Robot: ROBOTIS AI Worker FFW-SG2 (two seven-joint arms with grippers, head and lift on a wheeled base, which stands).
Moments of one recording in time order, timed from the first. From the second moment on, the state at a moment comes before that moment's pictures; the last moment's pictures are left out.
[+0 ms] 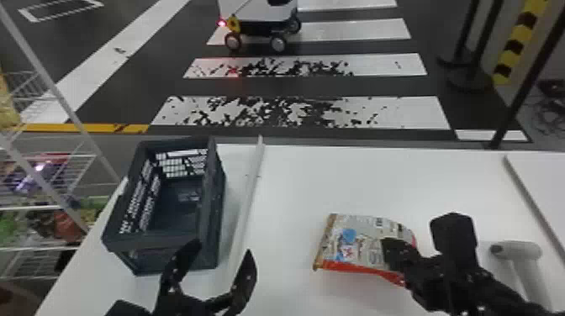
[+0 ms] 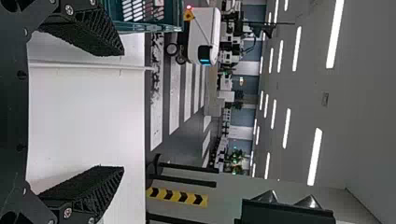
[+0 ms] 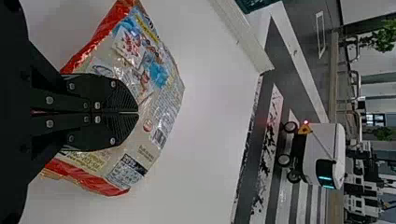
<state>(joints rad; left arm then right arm) 0.75 0.27 -0.07 -2.03 0.22 -0.24 -0.02 0.27 -0.17 0.21 -1.97 -0.01 0.69 0.26</state>
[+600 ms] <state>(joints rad) 0.75 0.27 -0.07 -2.02 0.22 -0.24 -0.02 0.25 -0.17 0.19 -1.90 0.02 0.70 0.22</state>
